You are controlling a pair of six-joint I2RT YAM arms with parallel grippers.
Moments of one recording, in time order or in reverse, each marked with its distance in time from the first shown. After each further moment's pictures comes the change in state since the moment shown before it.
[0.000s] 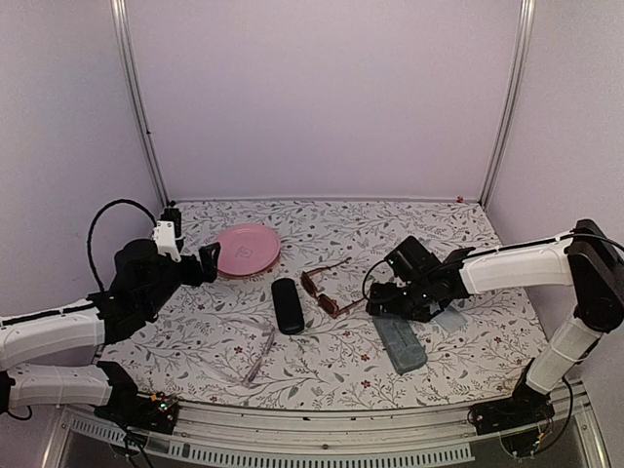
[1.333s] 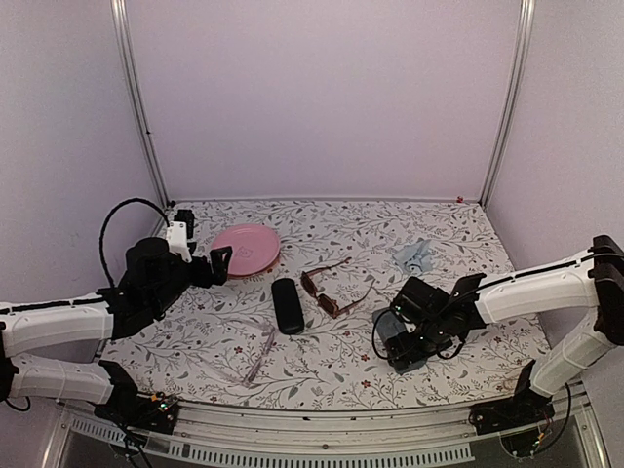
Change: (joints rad) left arm -0.019 0.097 0.025 0.031 0.057 -0.024; right arm 0.171 -0.141 -0.166 -0.208 -0.011 -0.296
